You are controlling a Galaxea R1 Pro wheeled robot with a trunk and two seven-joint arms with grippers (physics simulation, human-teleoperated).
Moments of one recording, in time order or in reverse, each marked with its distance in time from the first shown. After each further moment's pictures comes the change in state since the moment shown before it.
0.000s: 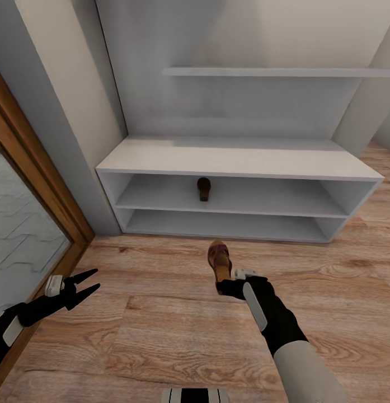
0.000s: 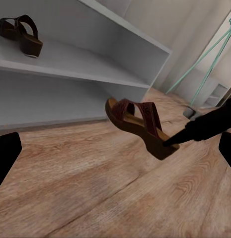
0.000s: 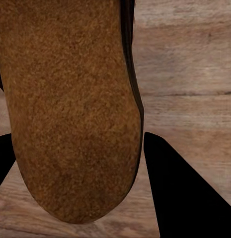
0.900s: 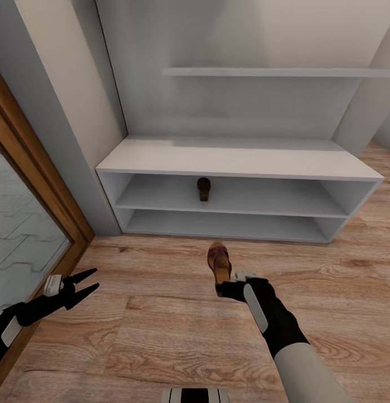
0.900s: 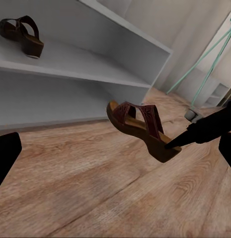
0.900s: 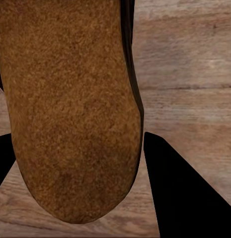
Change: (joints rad) left arm 0.005 0.005 -0.003 -0.014 0.005 0.008 0.005; right arm 0.010 -0.001 -0.004 -0.003 -0.006 0.009 0.011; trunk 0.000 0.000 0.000
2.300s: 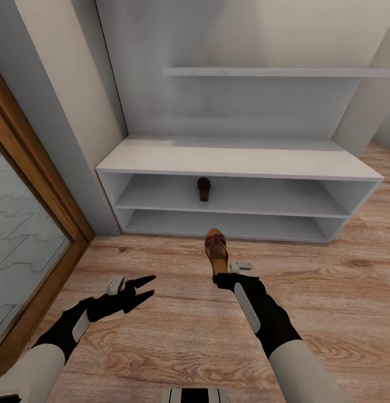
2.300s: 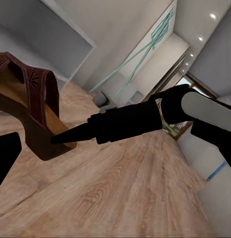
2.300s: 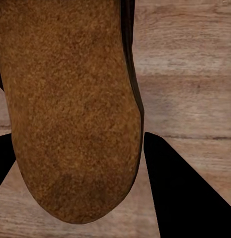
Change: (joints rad) left arm 0.000 -0.284 -0.179 -0.064 -0.006 0.147 -0.004; right arm -0.015 0.004 0.124 -0.015 -0.004 -0.152 -0.096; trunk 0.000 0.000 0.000
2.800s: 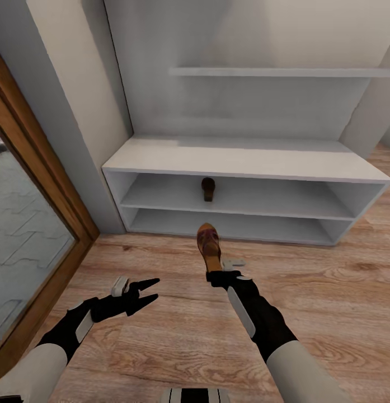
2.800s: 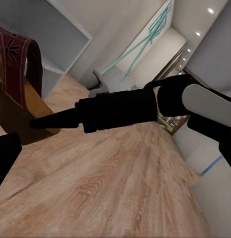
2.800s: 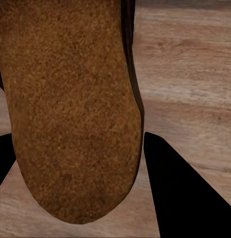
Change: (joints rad) left arm 0.000 -0.006 -0.051 -0.002 0.001 0.008 0.000; right arm 0.000 -0.004 0.106 0.000 -0.002 -0.098 -0.001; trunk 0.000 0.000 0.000
